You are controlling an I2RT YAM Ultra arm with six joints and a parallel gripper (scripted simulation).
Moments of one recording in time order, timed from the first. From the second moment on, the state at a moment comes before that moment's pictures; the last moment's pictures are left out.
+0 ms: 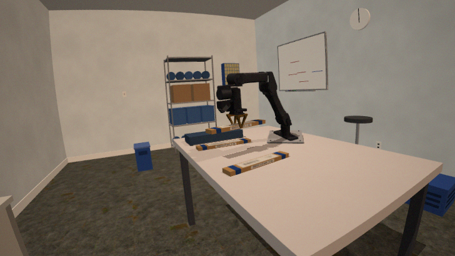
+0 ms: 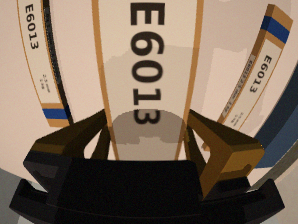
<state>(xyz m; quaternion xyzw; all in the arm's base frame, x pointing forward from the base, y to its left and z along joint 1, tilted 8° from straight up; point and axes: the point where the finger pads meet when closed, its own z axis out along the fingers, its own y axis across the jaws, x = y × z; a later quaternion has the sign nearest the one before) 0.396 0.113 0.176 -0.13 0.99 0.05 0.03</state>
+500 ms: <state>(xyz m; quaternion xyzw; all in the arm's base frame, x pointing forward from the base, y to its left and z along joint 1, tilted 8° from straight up) 0.396 0.113 0.176 -0.13 0.99 0.05 0.03</state>
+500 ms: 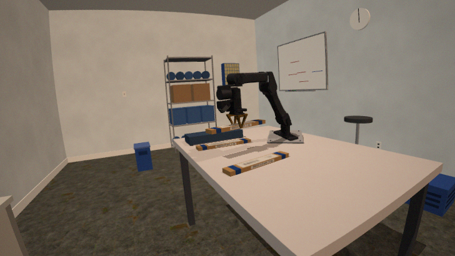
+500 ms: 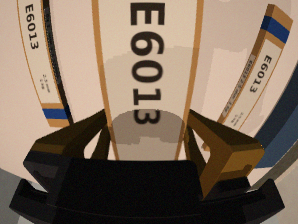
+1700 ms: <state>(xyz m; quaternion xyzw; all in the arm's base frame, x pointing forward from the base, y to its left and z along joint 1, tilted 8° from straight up) 0.399 0.117 0.121 -0.12 0.99 0.05 0.03</state>
